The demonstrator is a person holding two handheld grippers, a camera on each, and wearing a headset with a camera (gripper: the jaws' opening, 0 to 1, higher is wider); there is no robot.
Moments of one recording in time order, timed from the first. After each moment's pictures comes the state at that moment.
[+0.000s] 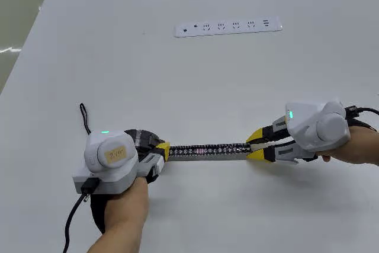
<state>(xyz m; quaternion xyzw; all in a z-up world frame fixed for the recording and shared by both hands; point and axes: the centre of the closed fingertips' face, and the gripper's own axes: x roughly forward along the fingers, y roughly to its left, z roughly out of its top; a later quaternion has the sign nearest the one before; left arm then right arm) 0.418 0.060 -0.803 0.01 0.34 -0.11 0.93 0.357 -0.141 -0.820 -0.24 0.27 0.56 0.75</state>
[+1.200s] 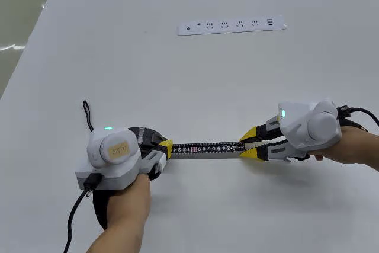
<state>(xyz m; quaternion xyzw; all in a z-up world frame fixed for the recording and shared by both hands) 0.416 0.059 -0.804 0.01 0.35 -0.11 0.93 0.362 -0.127 -0.823 -0.23 0.27 0.56 0.75</state>
